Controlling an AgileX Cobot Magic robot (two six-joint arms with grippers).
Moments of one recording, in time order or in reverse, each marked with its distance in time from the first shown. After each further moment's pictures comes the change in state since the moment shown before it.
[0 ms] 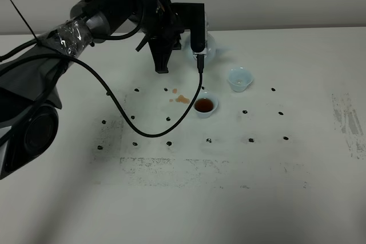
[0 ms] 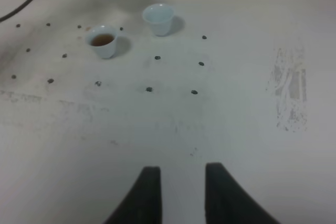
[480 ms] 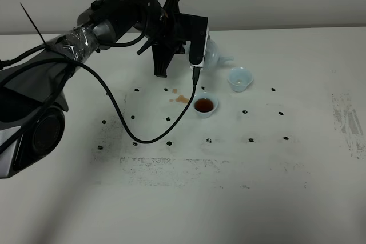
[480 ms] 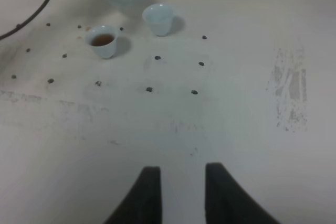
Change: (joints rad) left arm -0.001 0.038 -0.002 -0.018 -0.066 0.175; right arm 0.000 0.000 0.000 0.000 0.000 0.000
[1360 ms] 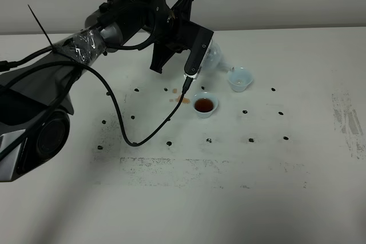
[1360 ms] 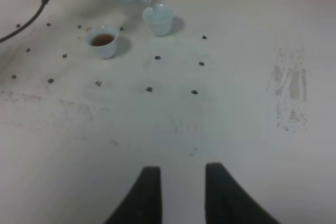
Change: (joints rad) left arm -0.032 0.000 0.000 0.094 -0.058 0.213; right arm 0.000 0.000 0.000 0.000 0.000 0.000
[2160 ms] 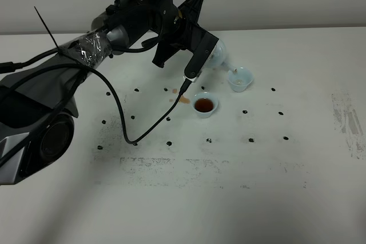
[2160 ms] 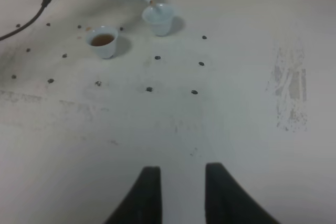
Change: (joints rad) left arm -0.024 0.000 0.000 0.029 -0.060 0.124; right arm 0.000 0.000 0.000 0.000 0.000 0.000
